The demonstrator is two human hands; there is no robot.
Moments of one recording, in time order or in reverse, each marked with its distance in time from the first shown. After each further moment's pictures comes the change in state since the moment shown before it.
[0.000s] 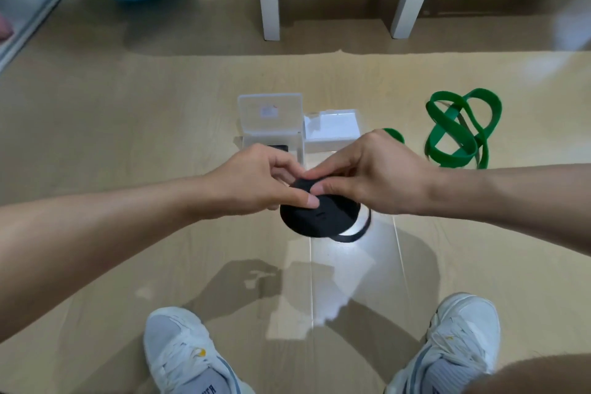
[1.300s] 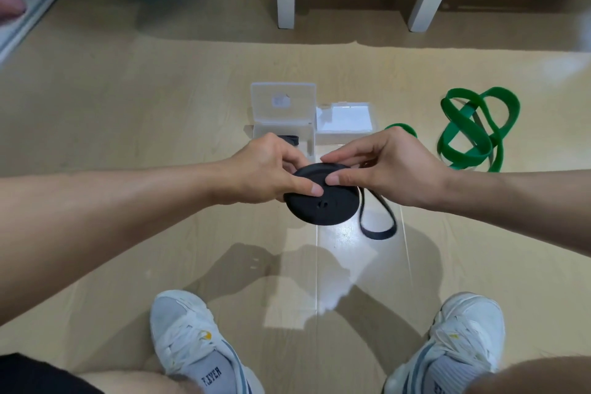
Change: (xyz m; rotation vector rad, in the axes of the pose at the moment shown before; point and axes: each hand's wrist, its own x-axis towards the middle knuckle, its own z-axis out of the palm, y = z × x) left_hand 0.012 -0.018 -0.003 0.086 0.029 0.024; right_hand 0.004 0.014 0.009 0.297 0.015 0.114
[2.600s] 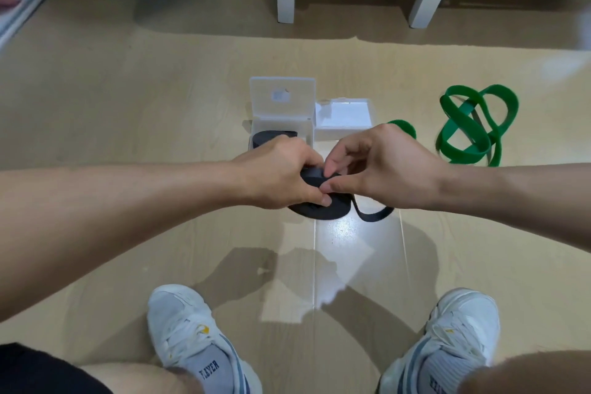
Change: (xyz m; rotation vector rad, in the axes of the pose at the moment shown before) left_hand 0.000 0.010 0.012 0.438 0.010 0.114; right_hand -0.002 -0.013 0.006 -0.249 -0.036 -0.044
